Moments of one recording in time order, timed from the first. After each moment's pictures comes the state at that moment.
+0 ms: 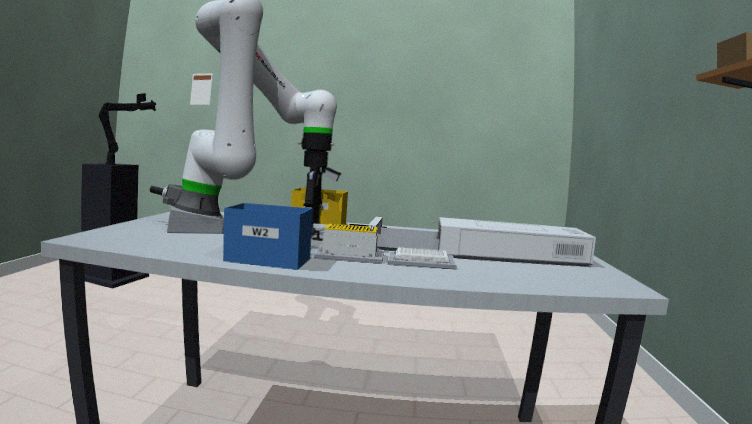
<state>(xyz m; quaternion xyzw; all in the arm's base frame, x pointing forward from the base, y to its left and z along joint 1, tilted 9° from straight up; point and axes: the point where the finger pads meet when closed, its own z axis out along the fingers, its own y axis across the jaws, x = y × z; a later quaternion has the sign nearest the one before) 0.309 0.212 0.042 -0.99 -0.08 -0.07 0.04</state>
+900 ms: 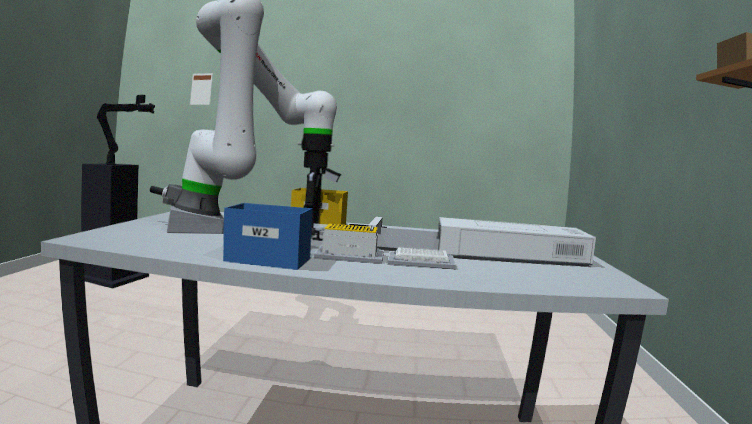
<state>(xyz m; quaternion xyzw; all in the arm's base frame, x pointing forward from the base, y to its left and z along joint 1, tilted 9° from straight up) 0.309 0.212 0.039 -0.99 -0.08 -0.07 0.04</state>
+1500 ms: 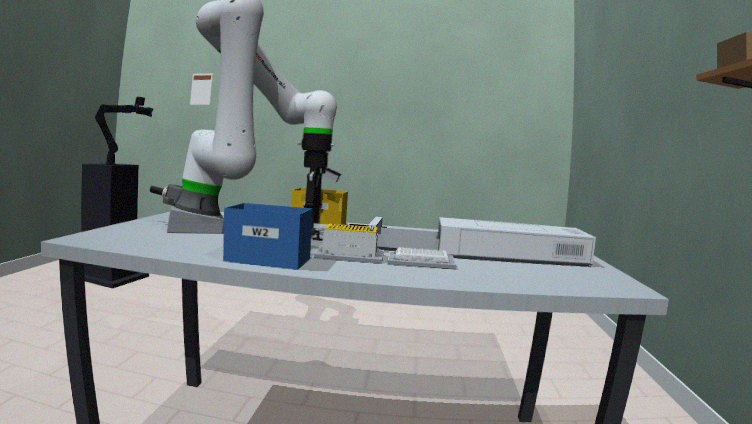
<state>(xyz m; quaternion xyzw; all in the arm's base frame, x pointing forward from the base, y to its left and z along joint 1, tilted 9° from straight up) 0.309 0.212 0.040 -0.99 -0.08 -0.07 0.04</state>
